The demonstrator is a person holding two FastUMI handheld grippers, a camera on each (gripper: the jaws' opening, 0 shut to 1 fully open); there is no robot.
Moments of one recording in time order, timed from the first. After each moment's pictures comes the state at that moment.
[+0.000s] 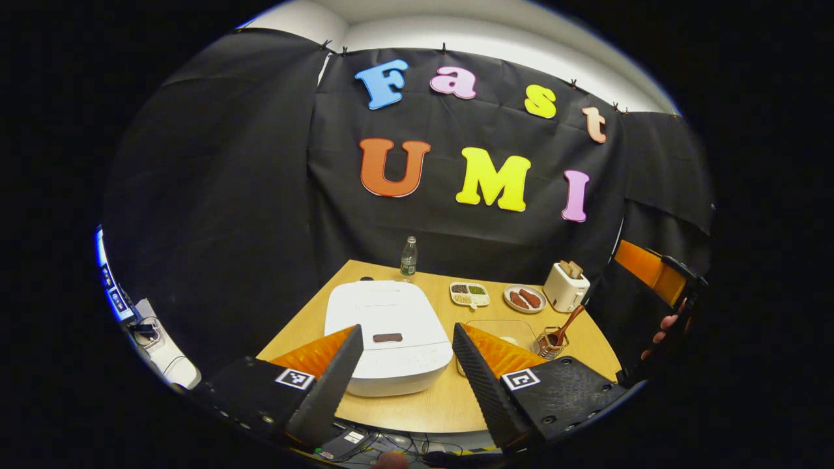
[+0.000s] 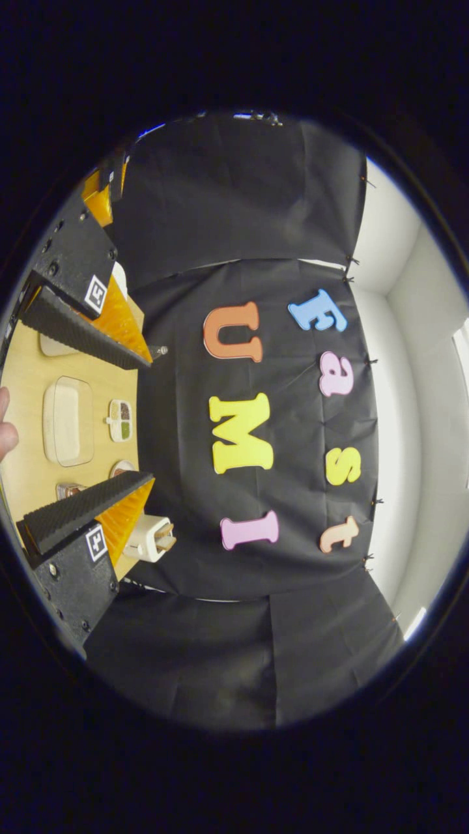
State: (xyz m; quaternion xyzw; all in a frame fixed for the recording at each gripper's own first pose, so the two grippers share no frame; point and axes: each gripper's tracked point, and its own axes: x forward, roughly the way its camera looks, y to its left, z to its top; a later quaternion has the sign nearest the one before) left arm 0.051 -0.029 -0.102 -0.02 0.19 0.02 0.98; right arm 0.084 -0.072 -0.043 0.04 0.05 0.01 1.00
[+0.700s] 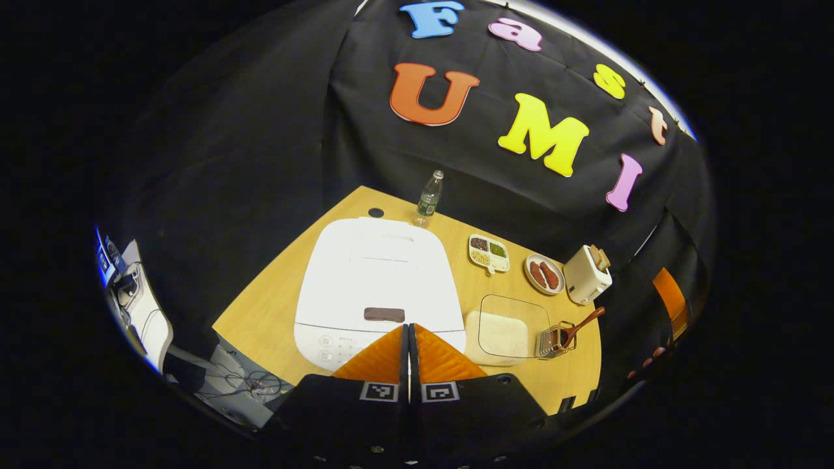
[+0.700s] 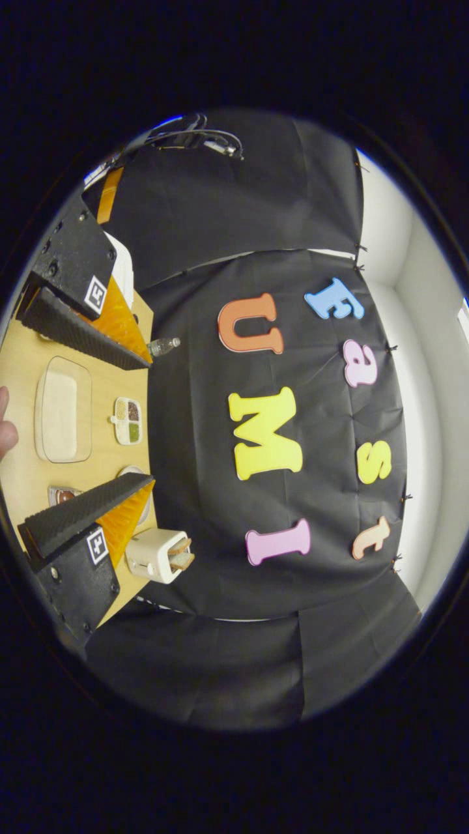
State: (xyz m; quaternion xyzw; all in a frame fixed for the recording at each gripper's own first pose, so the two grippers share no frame) left arm 0.121 -0.012 -0.180 -0.13 0.36 0.06 0.92; right arm 0.175 -0.112 -0.094 0.05 0.09 0.04 0.99
